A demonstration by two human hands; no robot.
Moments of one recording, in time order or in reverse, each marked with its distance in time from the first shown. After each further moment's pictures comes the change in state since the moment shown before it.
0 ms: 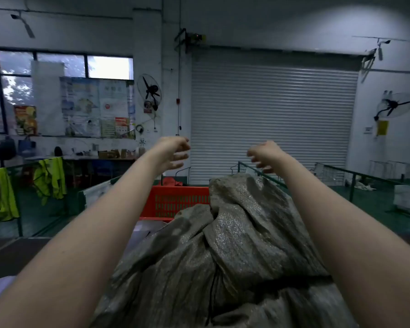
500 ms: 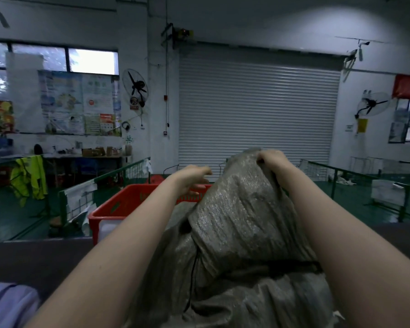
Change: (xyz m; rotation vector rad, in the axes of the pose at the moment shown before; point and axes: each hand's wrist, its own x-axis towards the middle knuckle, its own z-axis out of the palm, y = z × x) left_hand -0.005 -0.043 0.075 0.317 -0.237 -0.169; right_hand -0.003 0.037 -0.028 0.087 0.182 0.093
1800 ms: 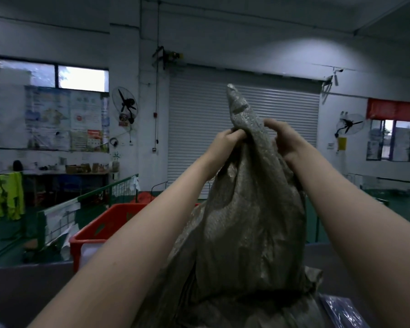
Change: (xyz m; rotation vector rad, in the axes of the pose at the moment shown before) left_hand -0.033 0.103 0.040 -0.251 -0.066 0.637; right_hand -0.001 -0.065 -0.065 0.518 -0.399 -0.007
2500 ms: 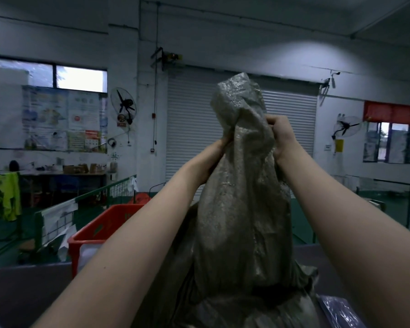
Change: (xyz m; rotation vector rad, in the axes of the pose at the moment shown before) left_hand -0.007 -0.001 -0.010 -0.226 -0.077 -0.181; right_hand 0.002 -0.005 0.022 0.253 -0.071 -0.323
